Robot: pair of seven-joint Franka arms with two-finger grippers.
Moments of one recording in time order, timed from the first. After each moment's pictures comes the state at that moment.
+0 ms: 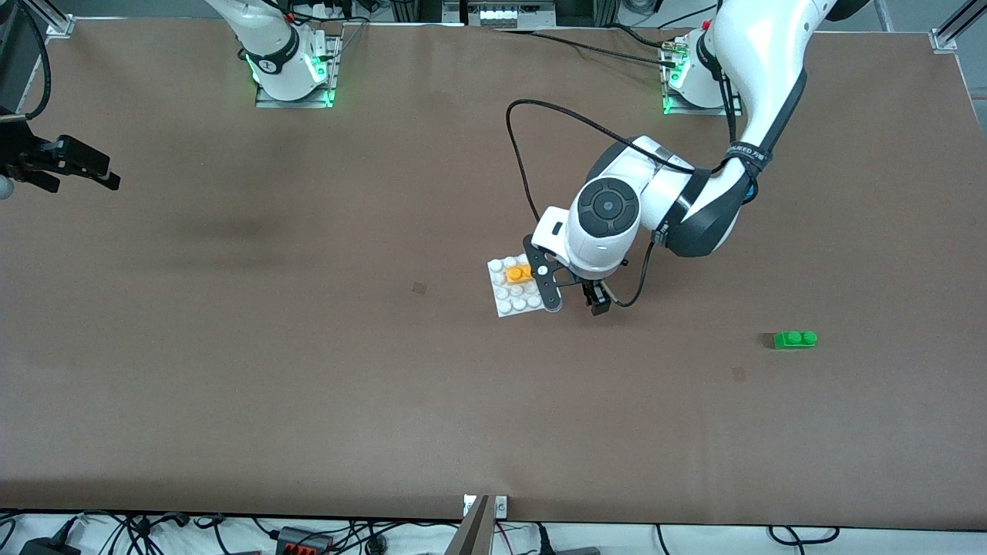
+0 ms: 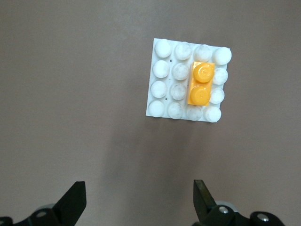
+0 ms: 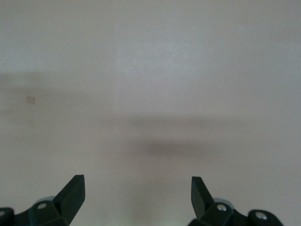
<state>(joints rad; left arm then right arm) -0.23 0.63 -0.43 -1.43 0.25 1.90 0.53 -0.16 -0.06 0.03 -1.76 0.07 1.67 -0.16</state>
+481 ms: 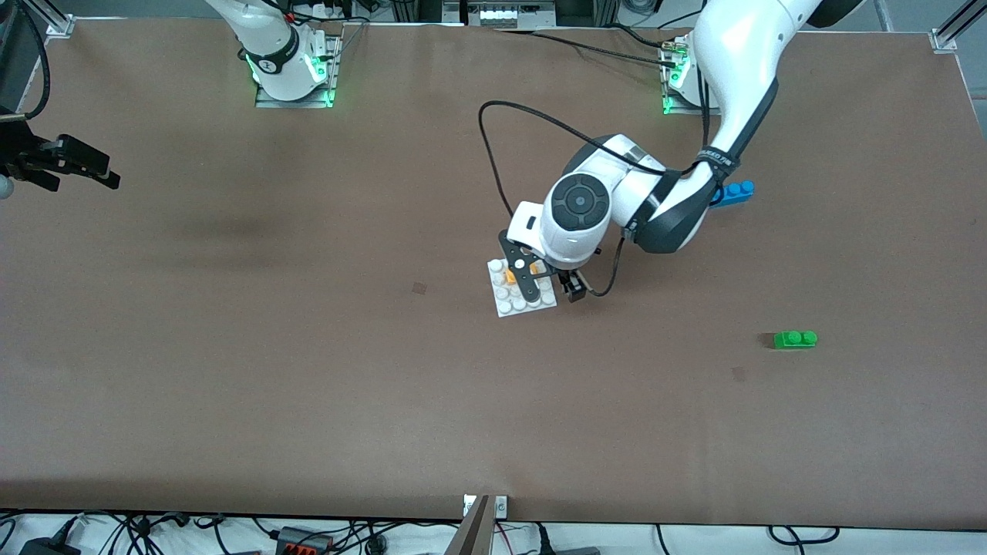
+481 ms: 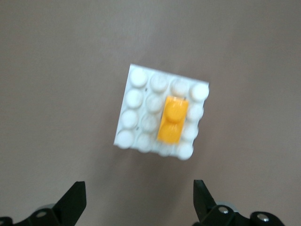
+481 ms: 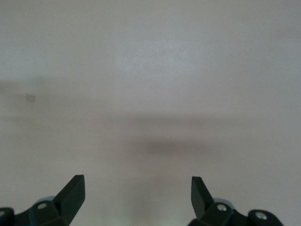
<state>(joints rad) -0.29 0.67 -0.44 -1.44 0.22 1.98 0.33 -0.16 -0.06 0.03 -1.76 0.07 1.66 -0.16</state>
